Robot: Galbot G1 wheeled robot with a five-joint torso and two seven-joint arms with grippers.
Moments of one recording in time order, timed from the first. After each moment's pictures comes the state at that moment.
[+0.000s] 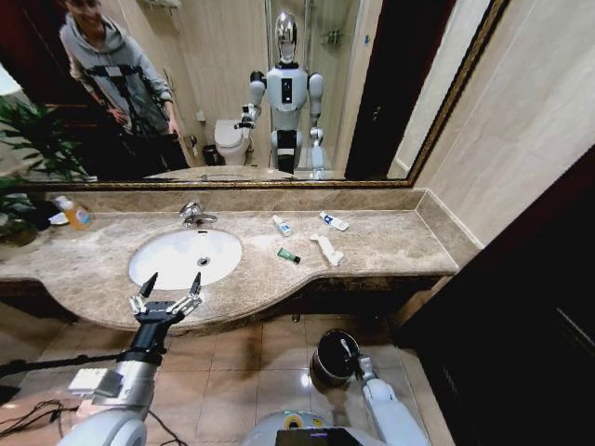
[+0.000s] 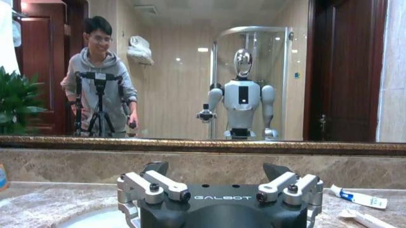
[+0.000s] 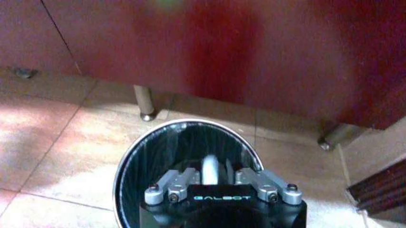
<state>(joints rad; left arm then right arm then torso) 1.84 -1.36 -0.82 -2.47 -0.37 0.04 0.05 -1.06 1.46 0.59 0.71 -0.13 0.13 -0.15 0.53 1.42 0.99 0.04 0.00</state>
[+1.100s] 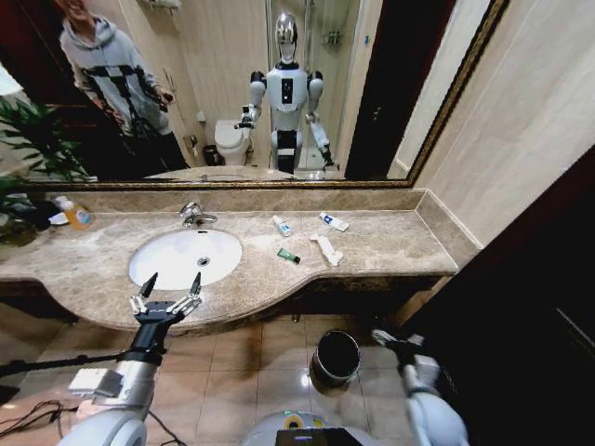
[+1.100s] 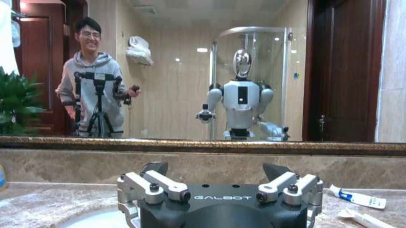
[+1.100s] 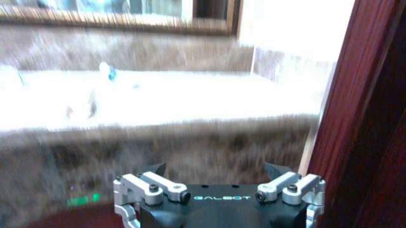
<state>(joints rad) 1.84 -1.36 -0.82 -2.47 -0.37 0.04 0.05 -1.77 1.61 0.80 2.16 0.11 -0.08 0.00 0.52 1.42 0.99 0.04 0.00</state>
